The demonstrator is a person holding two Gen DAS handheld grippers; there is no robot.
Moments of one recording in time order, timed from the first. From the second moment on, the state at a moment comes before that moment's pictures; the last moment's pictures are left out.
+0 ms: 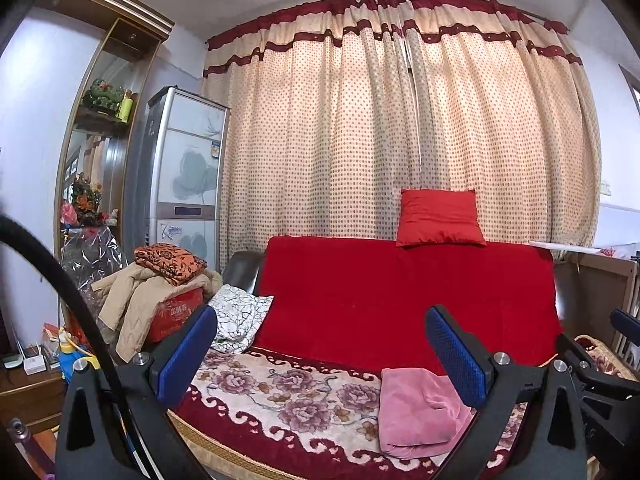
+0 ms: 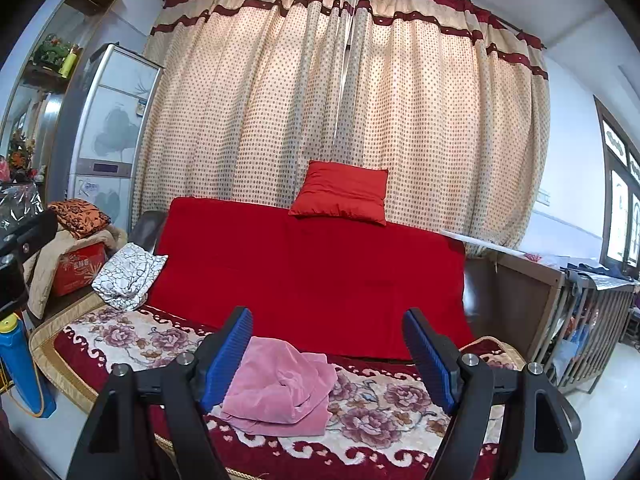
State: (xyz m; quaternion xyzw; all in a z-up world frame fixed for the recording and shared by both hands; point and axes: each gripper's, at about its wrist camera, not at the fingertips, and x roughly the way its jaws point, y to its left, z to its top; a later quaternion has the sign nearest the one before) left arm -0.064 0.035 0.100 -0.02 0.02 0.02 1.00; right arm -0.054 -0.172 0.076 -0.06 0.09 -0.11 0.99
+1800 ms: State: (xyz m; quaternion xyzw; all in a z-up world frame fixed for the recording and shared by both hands) left arm -0.083 0.011 0.104 0.03 0.00 -0.01 1.00; right arm -0.065 -0.171 0.075 -0.04 0.09 -0.12 0.99
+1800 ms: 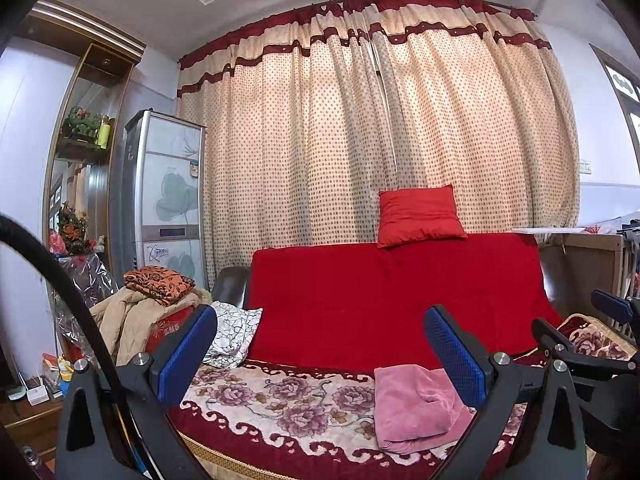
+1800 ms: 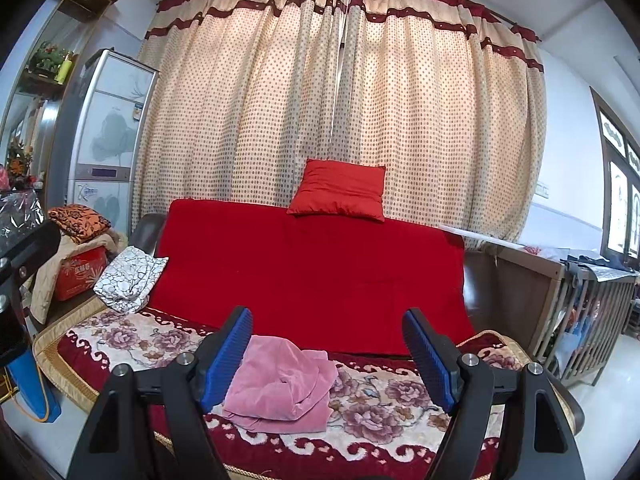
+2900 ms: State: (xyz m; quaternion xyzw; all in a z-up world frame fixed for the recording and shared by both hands) left arm -0.096 0.004 0.110 0.04 -0.01 -0.01 1.00; right arm -0.071 -0.171 0.082 -0.04 0.08 -0.11 0.99
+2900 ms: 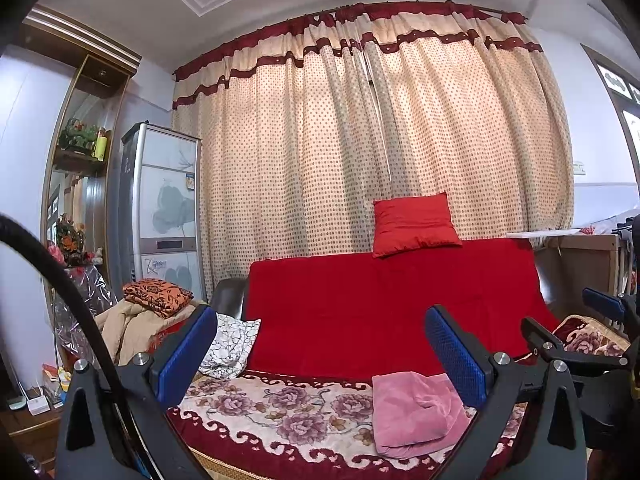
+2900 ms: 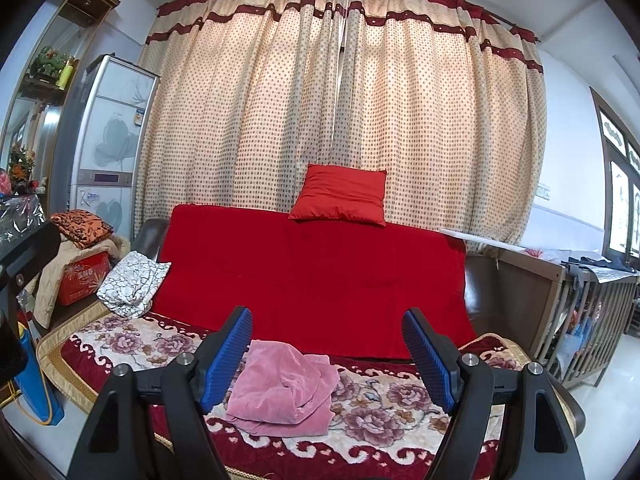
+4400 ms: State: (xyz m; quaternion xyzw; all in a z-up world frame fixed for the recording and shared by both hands) left arm -0.040 -0.005 0.076 0.06 0.08 0.00 0.99; right arm -0.029 -0.181 0.044 -0.02 0.16 -0.11 0.98
